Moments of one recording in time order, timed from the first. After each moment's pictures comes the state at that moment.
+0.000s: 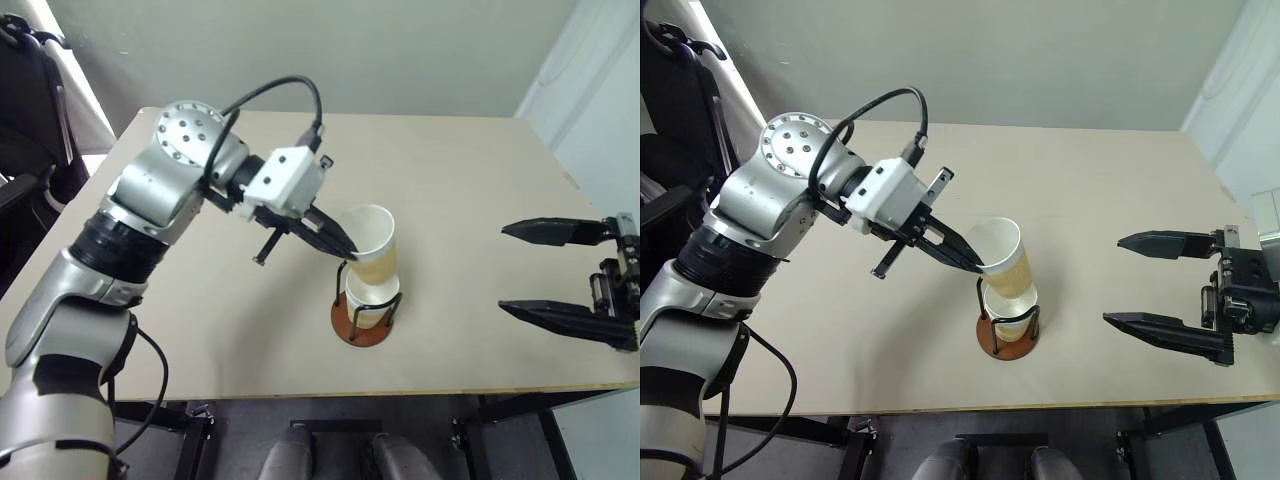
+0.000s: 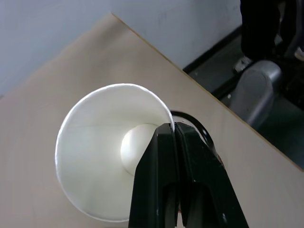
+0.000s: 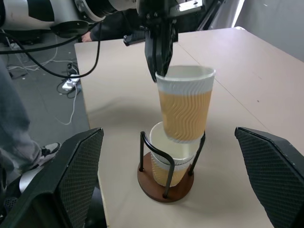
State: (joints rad) left arm -1.19 0.83 -0.55 0.14 -0.58 0.02 -1.58; right arm -0.11 -1.13 -0.75 -0.64 1.18 0.90 1.04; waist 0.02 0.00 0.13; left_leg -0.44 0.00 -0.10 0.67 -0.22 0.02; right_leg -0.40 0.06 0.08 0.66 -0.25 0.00
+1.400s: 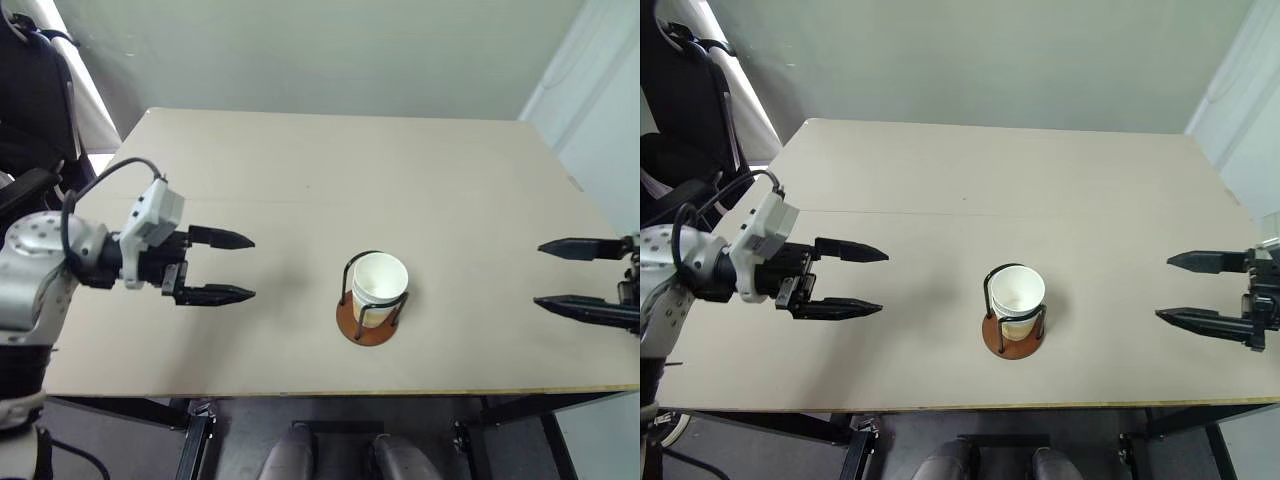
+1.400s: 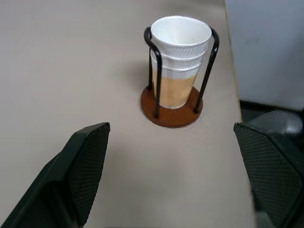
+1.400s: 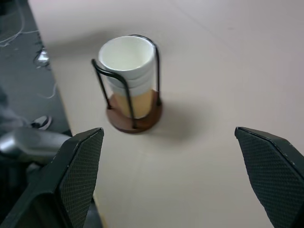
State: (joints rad) left arm -0.37 1.06 0.23 -0.15 -0.66 0.58 -1.39; right arm -0.03 -1.21 -0.59 -0.22 0.78 0.65 1.35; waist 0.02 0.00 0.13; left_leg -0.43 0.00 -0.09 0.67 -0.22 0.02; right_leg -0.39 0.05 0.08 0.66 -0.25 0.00
